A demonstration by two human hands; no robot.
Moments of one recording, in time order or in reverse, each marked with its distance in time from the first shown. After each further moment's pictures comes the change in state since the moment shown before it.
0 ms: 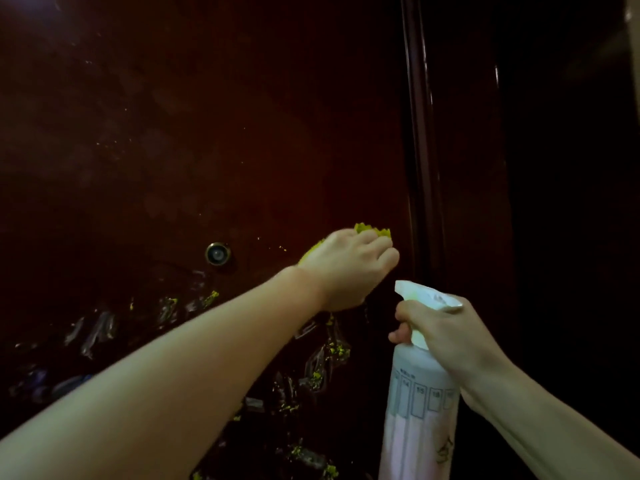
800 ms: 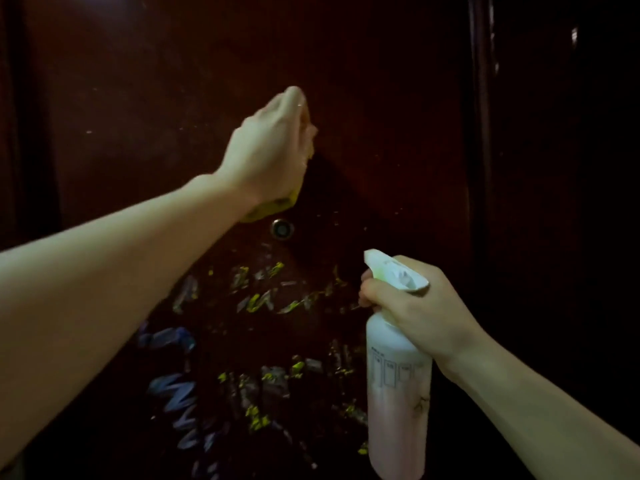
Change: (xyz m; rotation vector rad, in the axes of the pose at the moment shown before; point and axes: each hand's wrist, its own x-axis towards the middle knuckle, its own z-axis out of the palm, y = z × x) left_hand -0.075 -0.107 -0.099 -0.239 0.324 -0.711; right_hand -0.020 -0.028 0.071 -0.074 -0.240 -0.280
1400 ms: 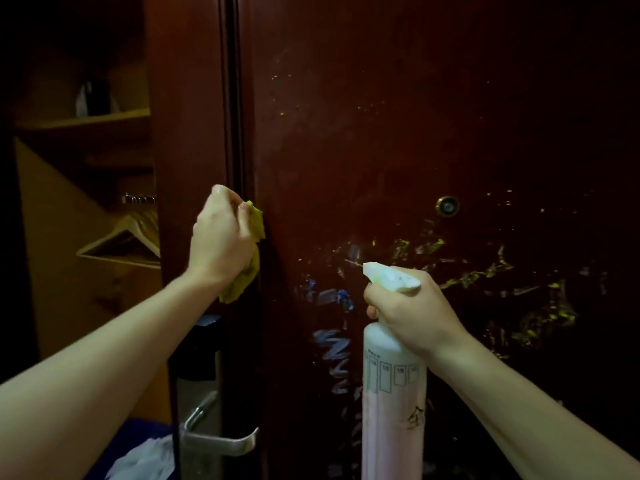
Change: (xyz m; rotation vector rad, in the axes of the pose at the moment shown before) left_hand -0.184 -0.171 -0.120 0.114 0.089 -0.578; right_hand -0.006 -0.037 0.178 0.013 -0.172 0.038
